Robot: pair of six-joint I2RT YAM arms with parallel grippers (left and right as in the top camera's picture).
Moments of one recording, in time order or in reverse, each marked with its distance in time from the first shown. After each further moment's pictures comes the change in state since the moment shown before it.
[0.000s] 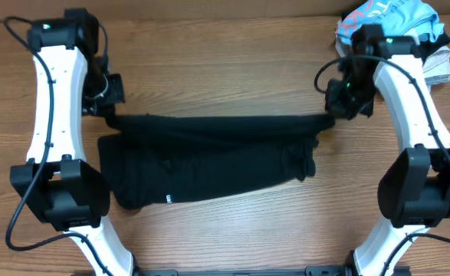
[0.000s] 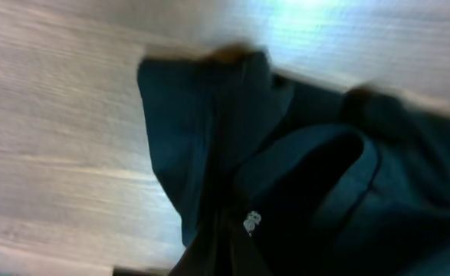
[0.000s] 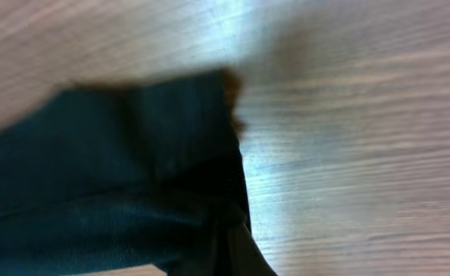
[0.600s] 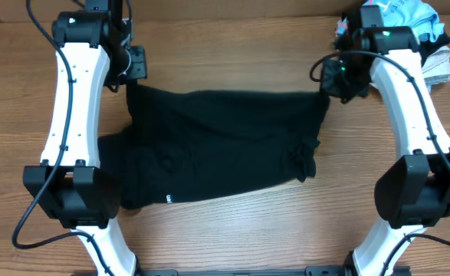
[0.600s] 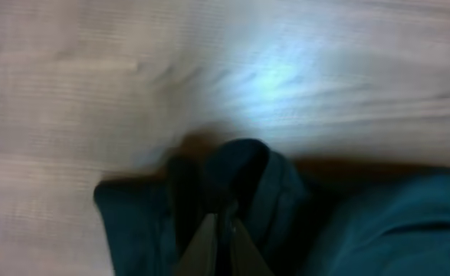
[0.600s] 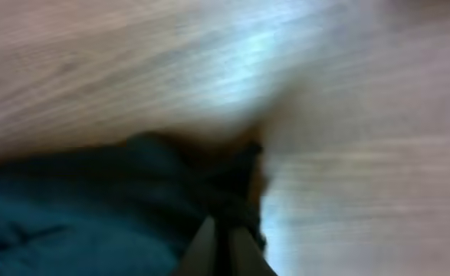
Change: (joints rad) left arm -0.107 0.000 0.119 0.214 0.025 -0.004; right arm 0.031 0.000 0.153 0.057 0.019 0.021
